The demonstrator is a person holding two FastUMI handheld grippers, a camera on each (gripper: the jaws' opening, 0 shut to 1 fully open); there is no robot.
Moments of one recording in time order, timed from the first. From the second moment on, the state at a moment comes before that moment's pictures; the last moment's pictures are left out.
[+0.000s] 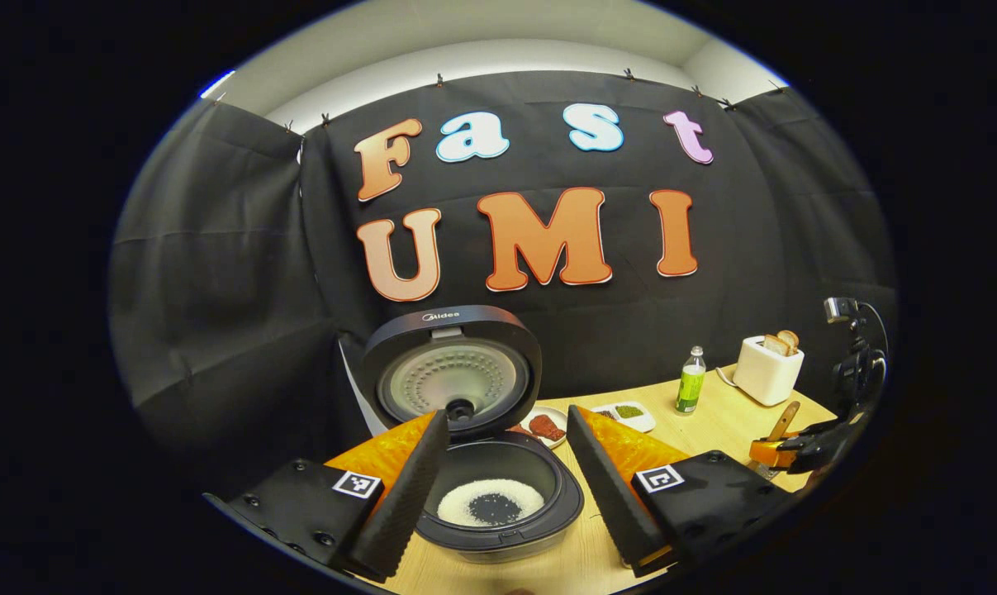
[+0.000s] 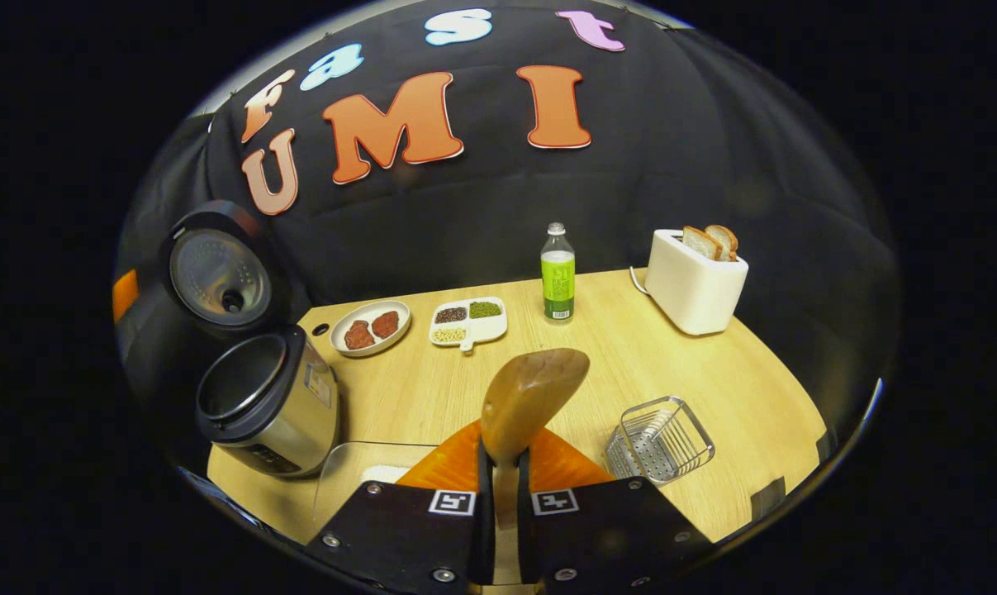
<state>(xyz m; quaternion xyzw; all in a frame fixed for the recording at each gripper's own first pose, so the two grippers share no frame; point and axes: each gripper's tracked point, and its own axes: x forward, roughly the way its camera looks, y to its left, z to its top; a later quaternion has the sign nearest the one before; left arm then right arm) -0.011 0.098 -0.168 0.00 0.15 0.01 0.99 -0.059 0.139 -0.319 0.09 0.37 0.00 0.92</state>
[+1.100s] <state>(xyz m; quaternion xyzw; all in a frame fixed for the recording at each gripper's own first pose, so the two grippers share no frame) -0.004 0.111 -0.192 0.02 0.18 0.00 0.98 -0.096 0.179 -0.353 0.08 0.35 -0.06 0.93</state>
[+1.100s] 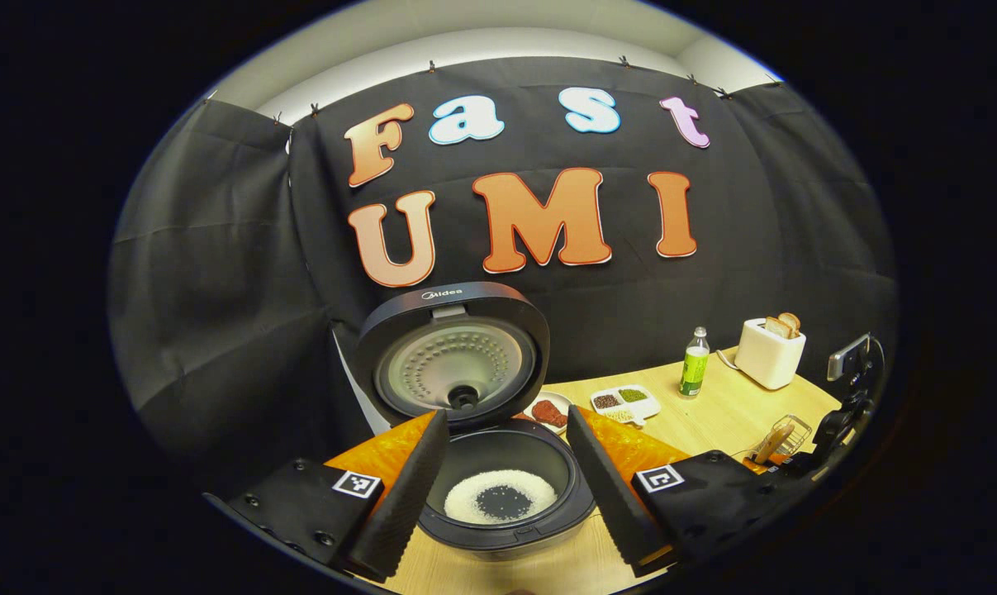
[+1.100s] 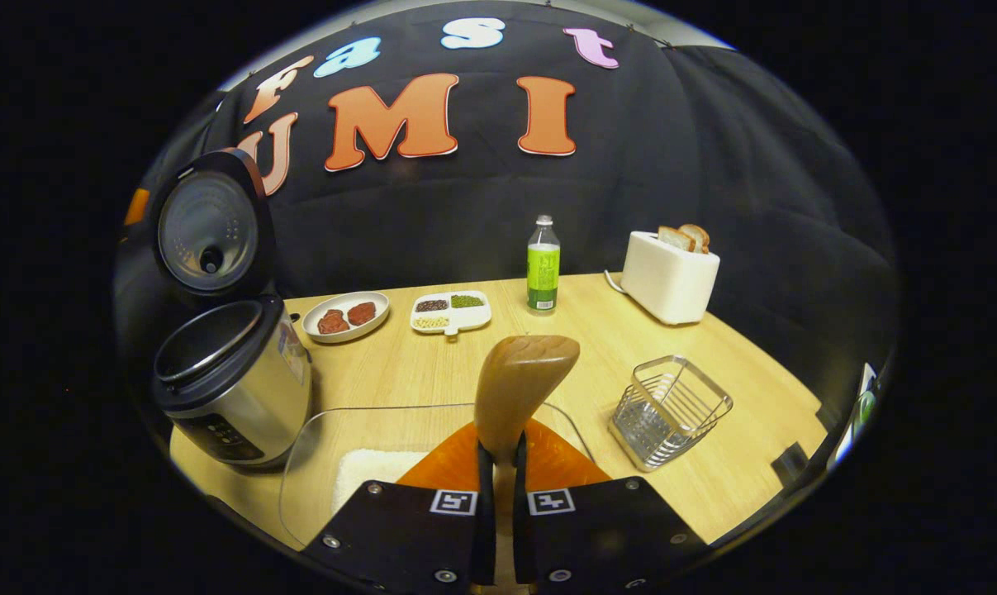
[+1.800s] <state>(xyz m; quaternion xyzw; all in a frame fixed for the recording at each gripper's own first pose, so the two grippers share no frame) -0.015 0.127 -0.208 0.02 0.20 0.00 0.98 -0.102 0.197 -0.358 0.27 0.40 -0.11 0.87</state>
